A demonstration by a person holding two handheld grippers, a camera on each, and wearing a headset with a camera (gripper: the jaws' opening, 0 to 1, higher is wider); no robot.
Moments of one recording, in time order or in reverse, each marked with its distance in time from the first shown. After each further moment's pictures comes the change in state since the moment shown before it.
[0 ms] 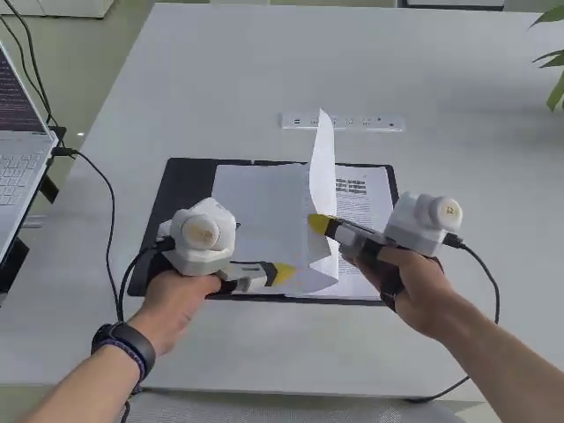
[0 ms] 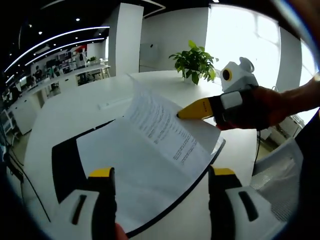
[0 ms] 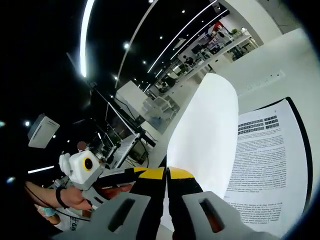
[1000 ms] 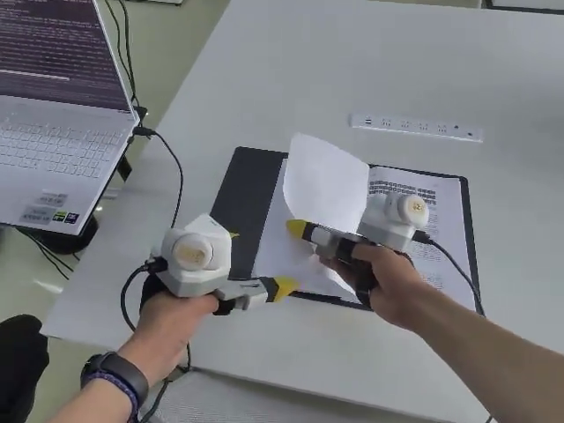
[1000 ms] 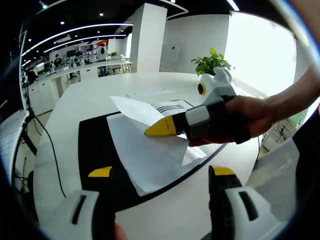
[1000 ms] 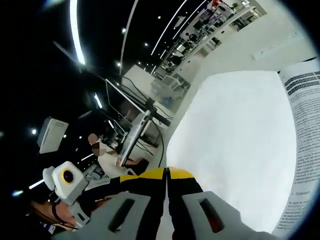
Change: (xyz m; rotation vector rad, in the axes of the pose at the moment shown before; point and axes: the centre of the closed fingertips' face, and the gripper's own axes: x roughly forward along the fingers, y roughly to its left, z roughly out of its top) left arm -0.067 0.038 -0.044 -0.135 -0.022 0.129; right arm 0.116 0.040 -0.071 0.136 0.183 0.103
